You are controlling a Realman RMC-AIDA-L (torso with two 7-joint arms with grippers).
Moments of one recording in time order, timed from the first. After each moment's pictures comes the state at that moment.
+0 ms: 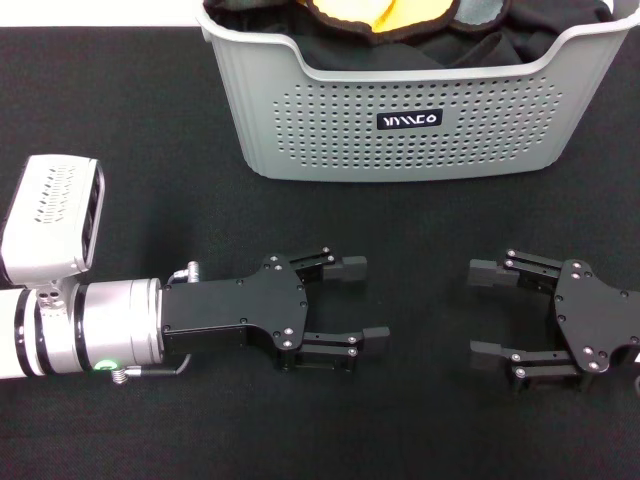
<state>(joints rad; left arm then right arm) -0.46 -2.04 1.31 0.34 1.38 1.59 -1.04 0.61 2.01 -0.07 -0.22 0.61 1.91 -2.27</state>
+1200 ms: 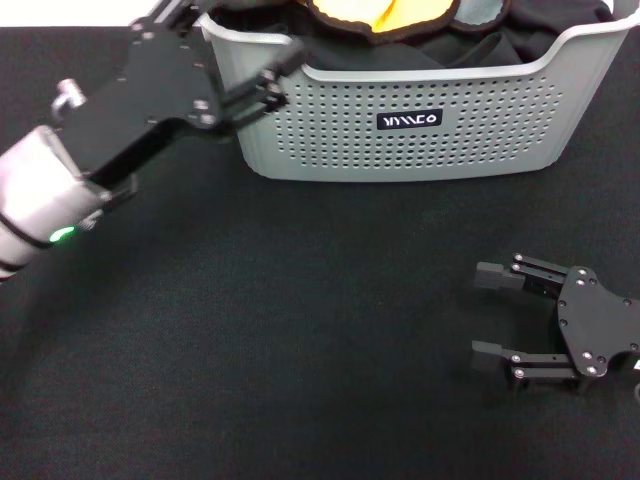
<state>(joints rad) -0.43 -2.10 1.01 0.43 1.07 1.66 -0.69 0.58 2.02 -0.07 -0.22 0.64 1.87 -2.30</state>
